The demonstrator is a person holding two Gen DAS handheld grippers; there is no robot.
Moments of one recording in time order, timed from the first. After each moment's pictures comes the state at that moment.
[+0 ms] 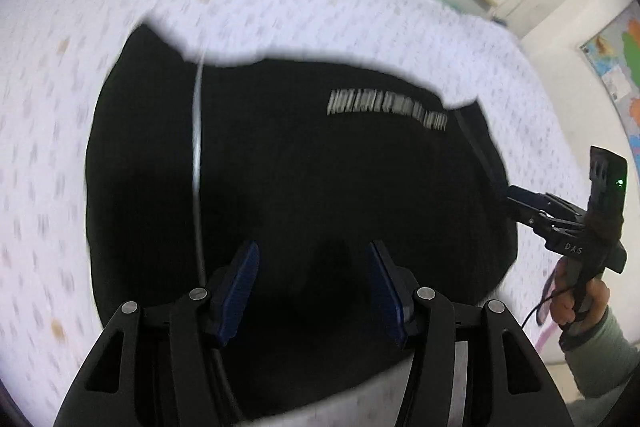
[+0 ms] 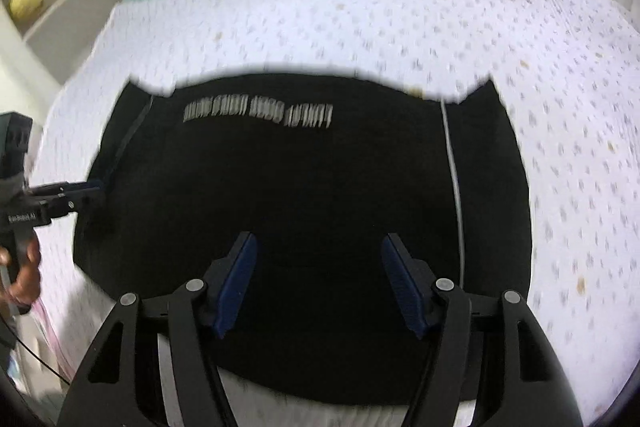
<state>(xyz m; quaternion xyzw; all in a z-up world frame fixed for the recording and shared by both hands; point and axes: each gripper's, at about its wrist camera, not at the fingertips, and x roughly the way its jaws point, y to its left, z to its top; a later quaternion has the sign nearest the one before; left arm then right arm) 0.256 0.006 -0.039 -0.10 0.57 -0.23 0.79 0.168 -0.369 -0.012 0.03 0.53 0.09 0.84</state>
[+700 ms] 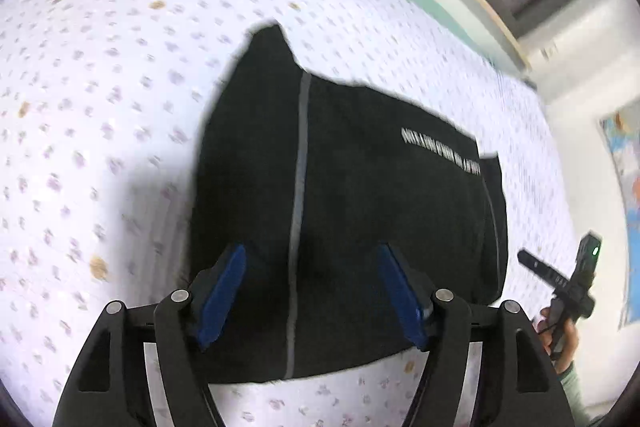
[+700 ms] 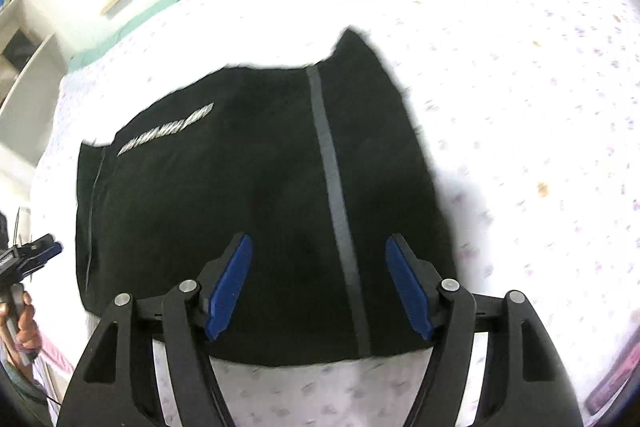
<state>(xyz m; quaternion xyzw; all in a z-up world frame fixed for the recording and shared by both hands) 0.251 0.098 -0.019 -0.20 0.55 -0.15 0.80 0.138 -0.476 -0.003 0.15 0.52 -0.02 0.84</state>
